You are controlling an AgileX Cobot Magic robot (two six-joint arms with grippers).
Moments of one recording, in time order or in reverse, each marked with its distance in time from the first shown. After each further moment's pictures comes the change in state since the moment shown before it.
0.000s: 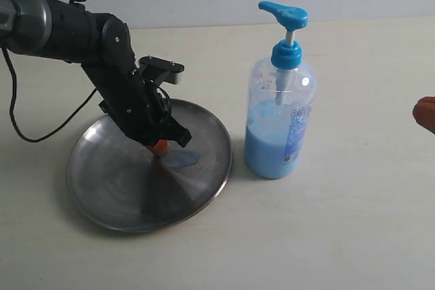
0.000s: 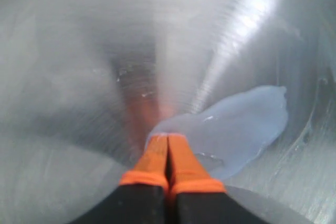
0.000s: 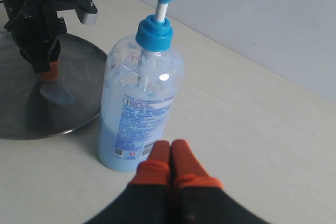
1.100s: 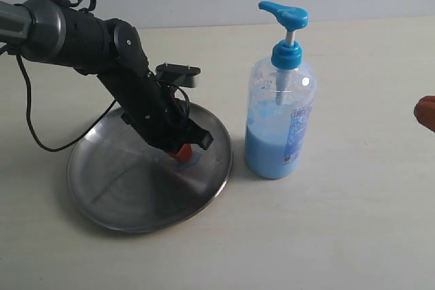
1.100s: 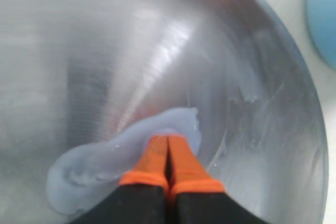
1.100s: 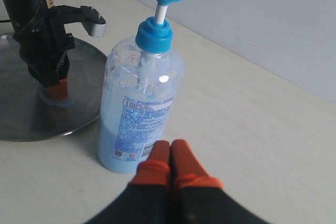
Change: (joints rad) left arm -0.036 0.024 -0.002 -0.213 -0.014 0.112; right arm 0.000 -0.006 0.000 0.000 0.000 0.000
